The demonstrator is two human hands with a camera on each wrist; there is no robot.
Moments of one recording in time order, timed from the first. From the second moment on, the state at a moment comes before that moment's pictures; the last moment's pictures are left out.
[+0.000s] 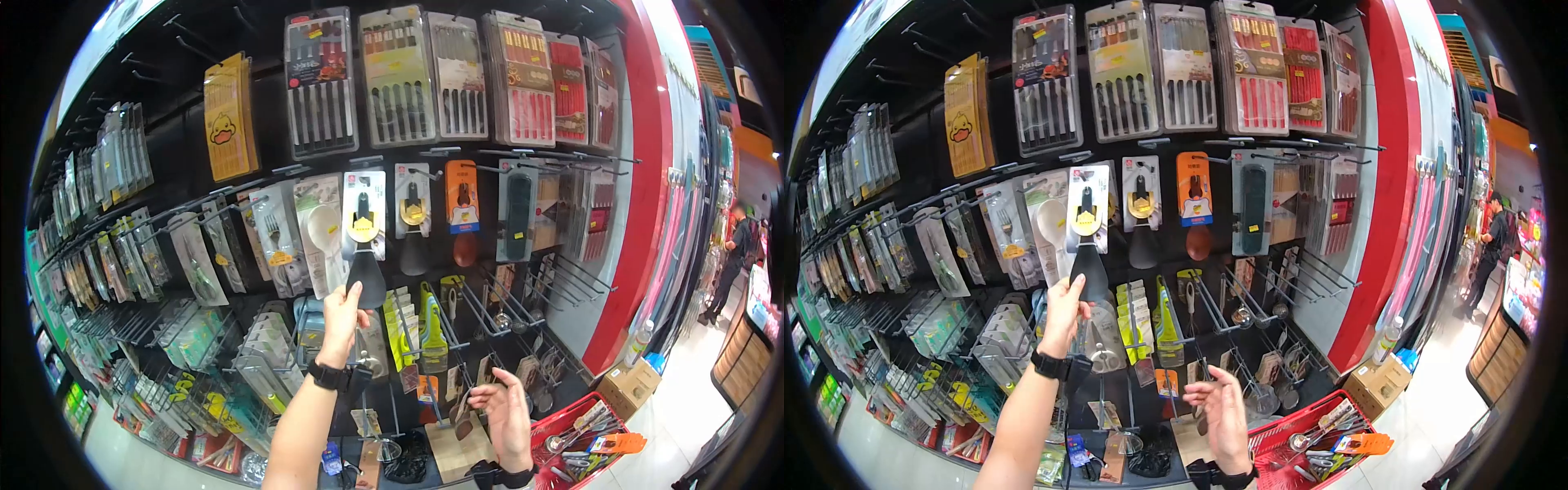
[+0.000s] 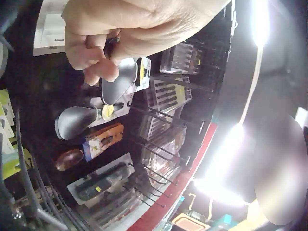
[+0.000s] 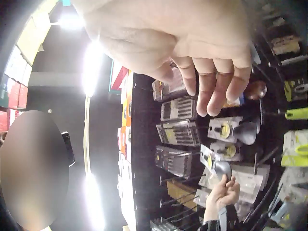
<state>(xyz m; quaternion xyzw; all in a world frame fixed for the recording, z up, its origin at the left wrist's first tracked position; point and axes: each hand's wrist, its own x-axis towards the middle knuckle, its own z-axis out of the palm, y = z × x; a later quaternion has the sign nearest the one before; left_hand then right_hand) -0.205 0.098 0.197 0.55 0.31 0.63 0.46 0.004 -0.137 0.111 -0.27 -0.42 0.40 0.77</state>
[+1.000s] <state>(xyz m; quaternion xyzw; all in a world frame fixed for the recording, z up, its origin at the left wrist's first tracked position) -0.205 0.007 0.155 0.61 0.34 0.62 0.37 0.212 -0.115 -0.248 -0.81 -0.28 0.48 0.20</state>
